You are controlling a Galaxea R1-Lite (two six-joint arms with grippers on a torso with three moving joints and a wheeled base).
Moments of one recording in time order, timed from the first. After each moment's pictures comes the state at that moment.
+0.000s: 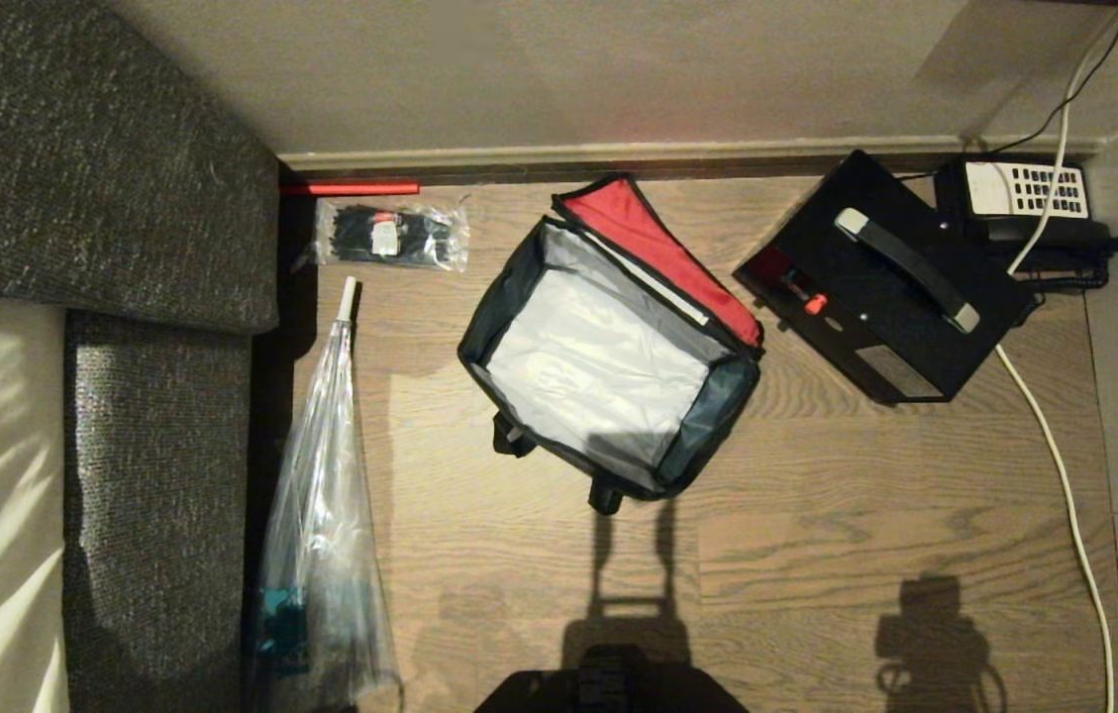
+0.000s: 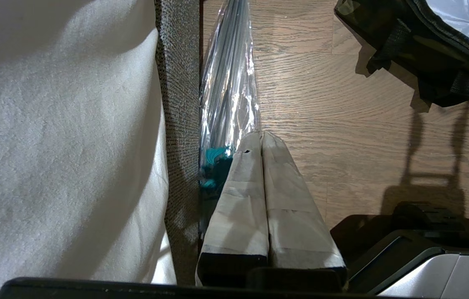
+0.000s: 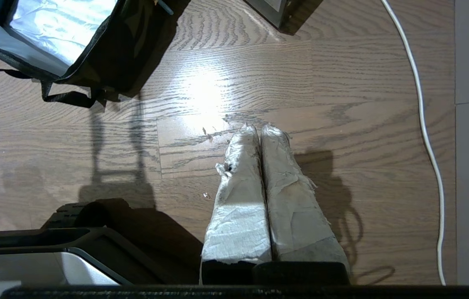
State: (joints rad) left arm 0.00 0.00 0.00 0.01 0.00 0.01; right arm 0.00 0.00 0.00 -0.03 -0.01 0.05
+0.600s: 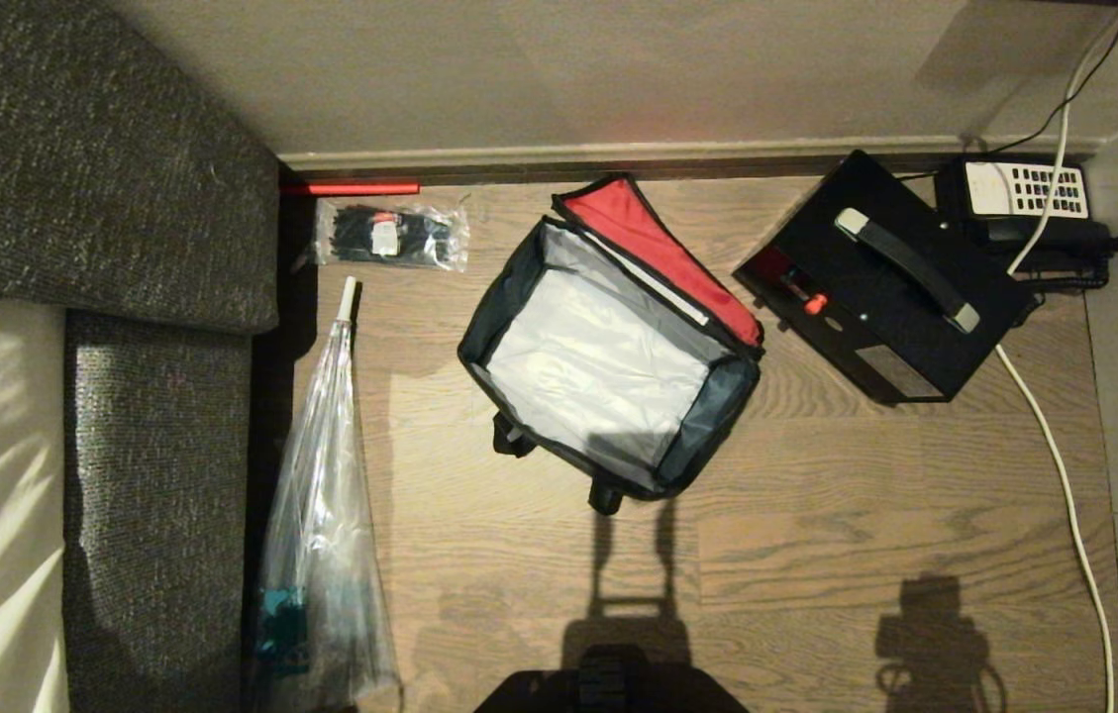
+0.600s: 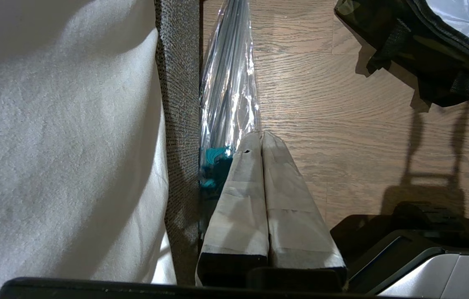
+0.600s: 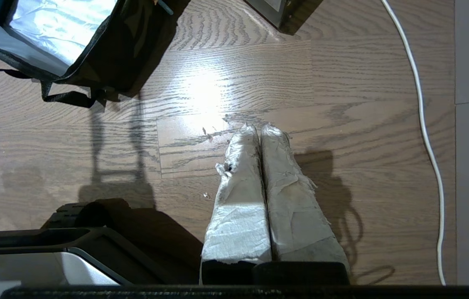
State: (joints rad) left arm 0.00 0.00 0.00 0.01 0.00 0.01; right arm 0.00 0.00 0.00 -0.03 -0.01 0.05
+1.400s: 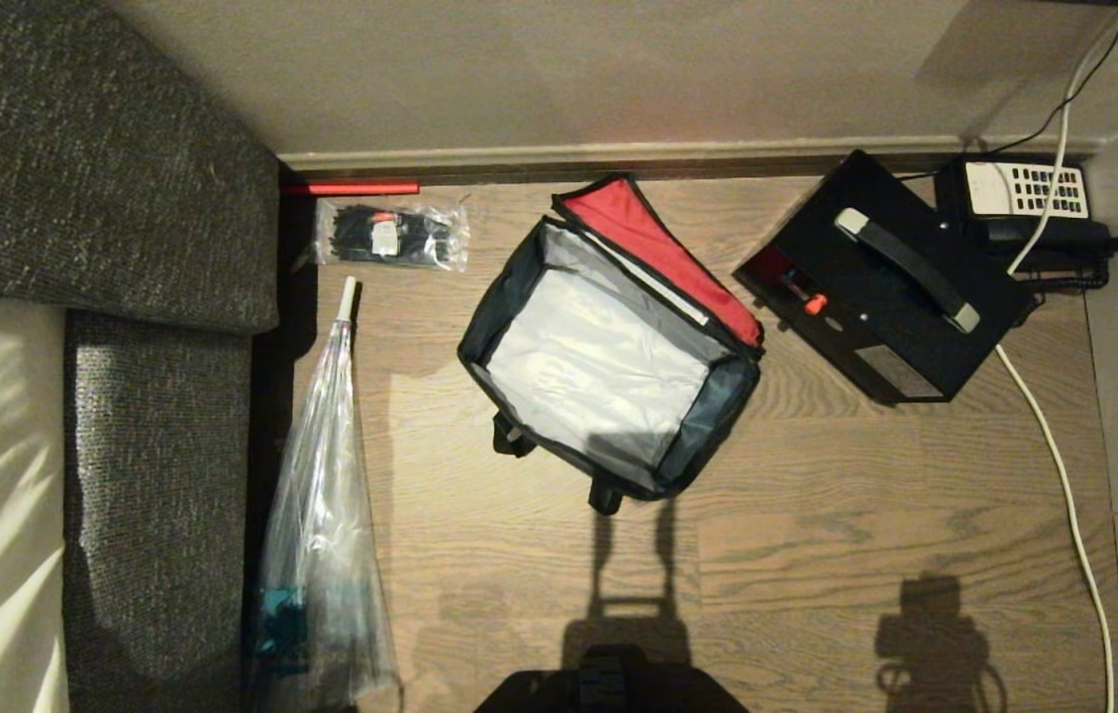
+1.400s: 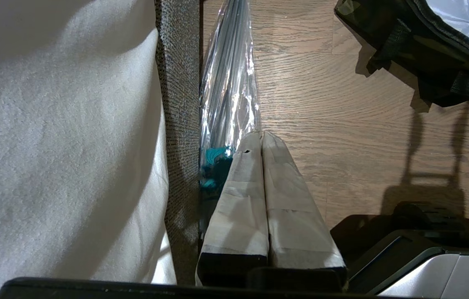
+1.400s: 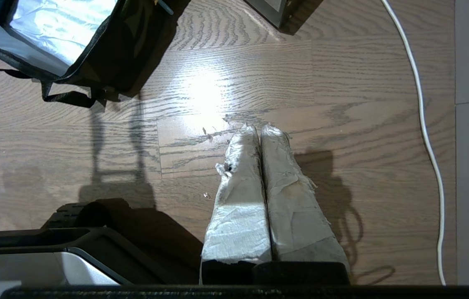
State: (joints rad) left arm 0.00 0.00 0.00 0.01 0.00 0.01; right arm 0.00 0.00 0.00 -0.03 -0.01 0.05
